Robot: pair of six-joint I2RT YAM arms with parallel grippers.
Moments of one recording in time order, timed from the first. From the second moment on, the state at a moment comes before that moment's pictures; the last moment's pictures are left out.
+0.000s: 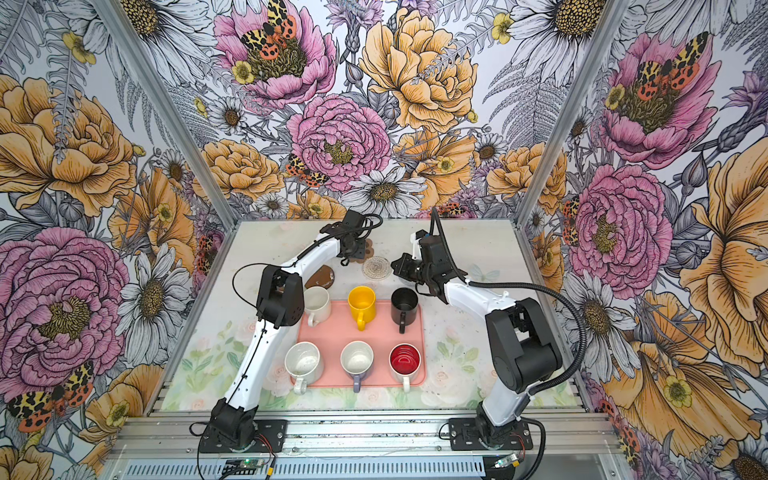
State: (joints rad) left arm -0.44 2.62 2.41 -0.80 -0.20 -0.30; right arm 0.36 1.69 1.08 0.03 -0.41 0.71
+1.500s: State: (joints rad) left arm -0.43 2.58 2.30 -0.73 -0.13 -0.24; right arm 0.37 1.81 1.19 0.01 -0.47 0.71
